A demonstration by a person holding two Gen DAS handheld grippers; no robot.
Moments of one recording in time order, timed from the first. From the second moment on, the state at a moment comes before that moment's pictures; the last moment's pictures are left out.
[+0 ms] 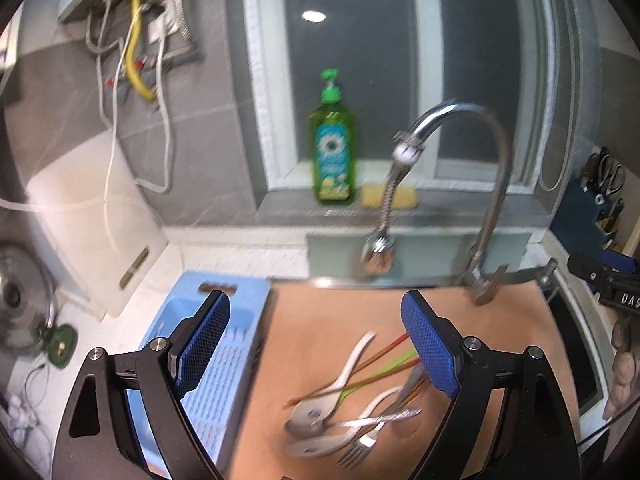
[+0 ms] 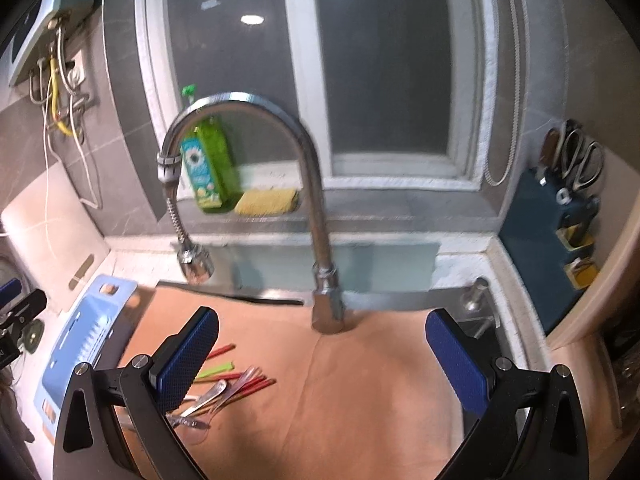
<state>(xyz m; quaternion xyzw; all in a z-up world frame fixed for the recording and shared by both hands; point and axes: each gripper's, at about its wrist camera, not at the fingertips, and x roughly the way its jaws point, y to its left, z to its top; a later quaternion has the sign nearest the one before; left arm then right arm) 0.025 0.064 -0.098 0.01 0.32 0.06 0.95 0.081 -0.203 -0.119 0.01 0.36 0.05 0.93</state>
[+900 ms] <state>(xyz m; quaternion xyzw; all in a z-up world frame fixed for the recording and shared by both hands) -0.030 0.102 -0.212 -0.04 0.46 0.06 0.88 0.120 -0.143 -0.232 0.07 0.54 0.21 0.81</state>
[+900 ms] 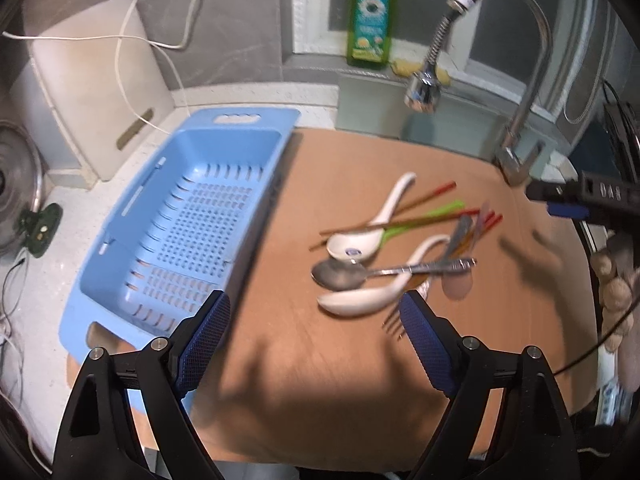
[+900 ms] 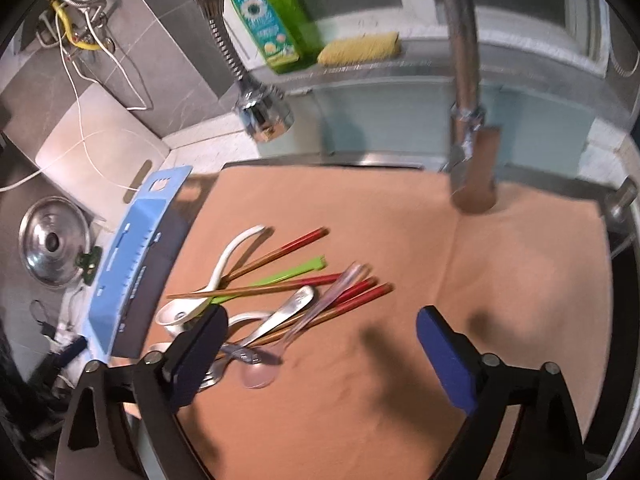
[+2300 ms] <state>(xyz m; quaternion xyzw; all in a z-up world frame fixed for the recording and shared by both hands) 0.041 0.099 -0.255 0.01 0.53 -0.06 0.85 0.189 -0.022 -0.298 0.13 0.63 0.25 0.72</state>
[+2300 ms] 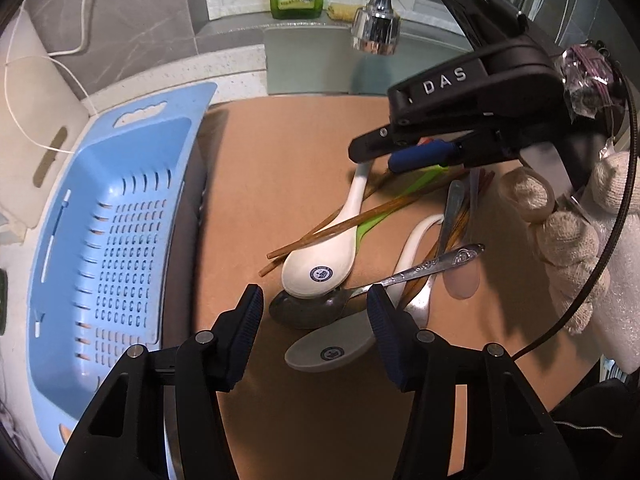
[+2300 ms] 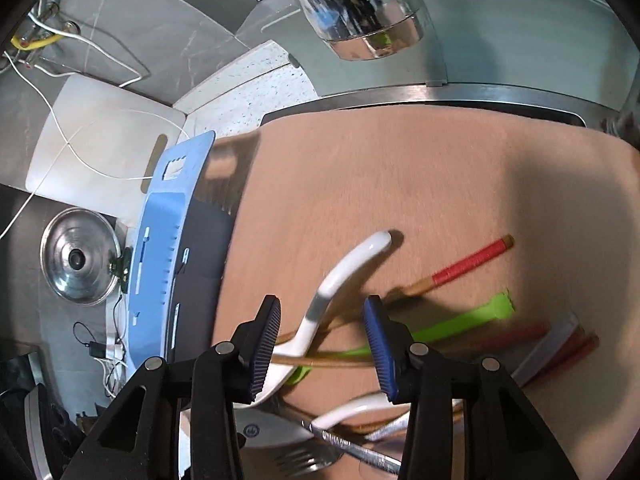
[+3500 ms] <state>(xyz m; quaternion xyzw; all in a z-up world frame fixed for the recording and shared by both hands) 0.071 0.104 -0.276 -0.03 0.54 -0.09 0.84 0.203 -0.009 -0.314 0.11 0.64 0.22 0.73</state>
